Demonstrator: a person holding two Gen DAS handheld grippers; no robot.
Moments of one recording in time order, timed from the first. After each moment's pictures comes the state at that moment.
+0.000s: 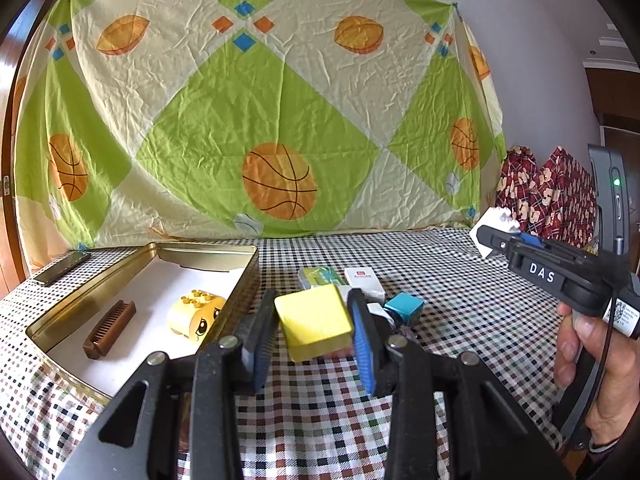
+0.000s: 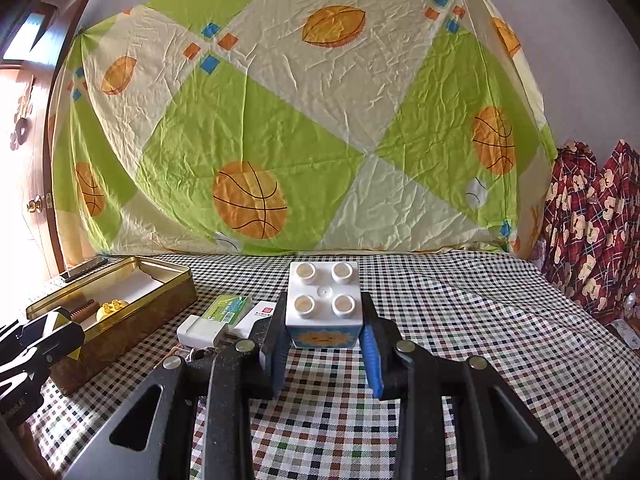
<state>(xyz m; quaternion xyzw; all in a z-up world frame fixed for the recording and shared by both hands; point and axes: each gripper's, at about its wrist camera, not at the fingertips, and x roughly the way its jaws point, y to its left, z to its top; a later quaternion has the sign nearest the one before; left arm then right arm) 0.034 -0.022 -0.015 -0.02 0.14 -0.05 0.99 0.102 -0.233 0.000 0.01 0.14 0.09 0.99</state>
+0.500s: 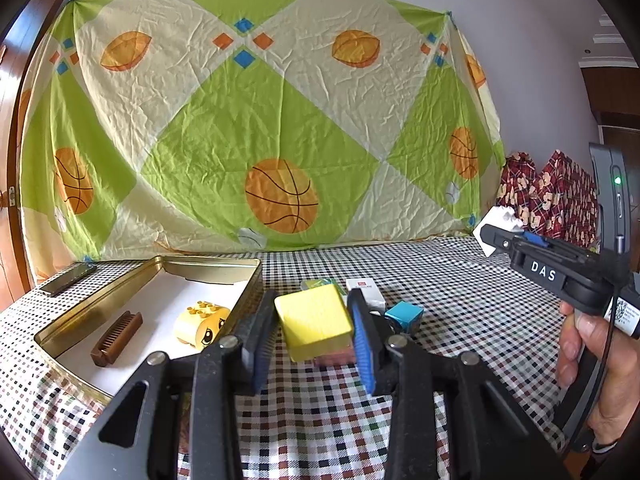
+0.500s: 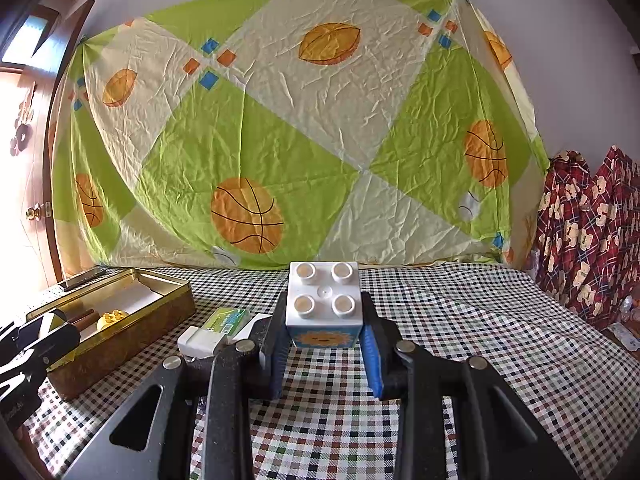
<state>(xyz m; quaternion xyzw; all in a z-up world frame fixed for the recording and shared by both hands) 0.025 -0.025 -0.012 -0.01 0.11 -0.04 0.99 0.092 -0.234 0.004 0.01 0.11 0.09 0.99</state>
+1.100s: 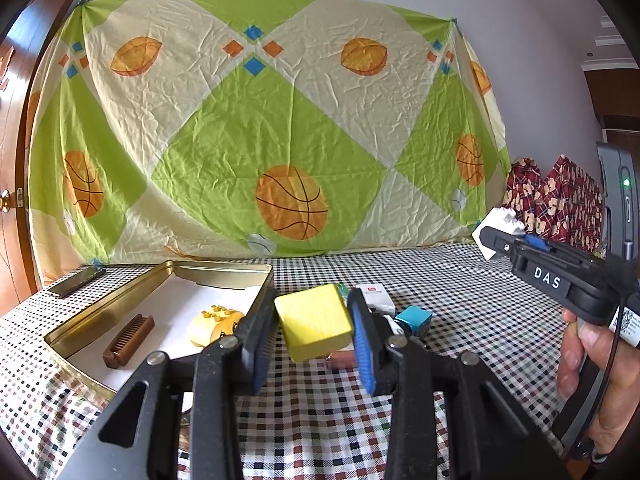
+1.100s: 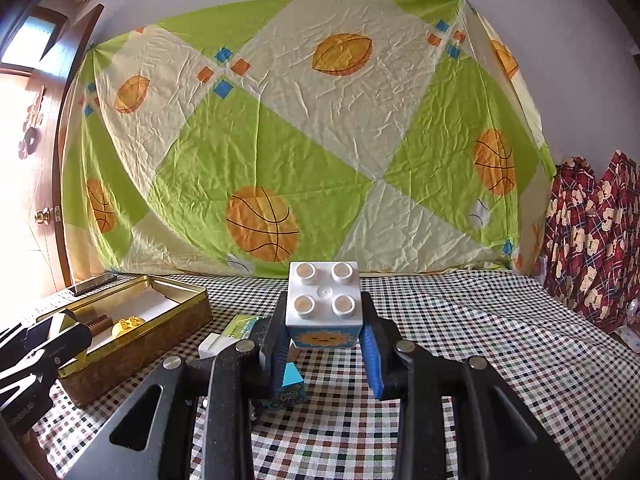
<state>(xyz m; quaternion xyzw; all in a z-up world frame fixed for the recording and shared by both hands) 0.019 -0.015 -0.011 -0.01 0.10 -0.03 0.99 0.083 -0.216 0.006 0.01 0.09 0.10 0.99</state>
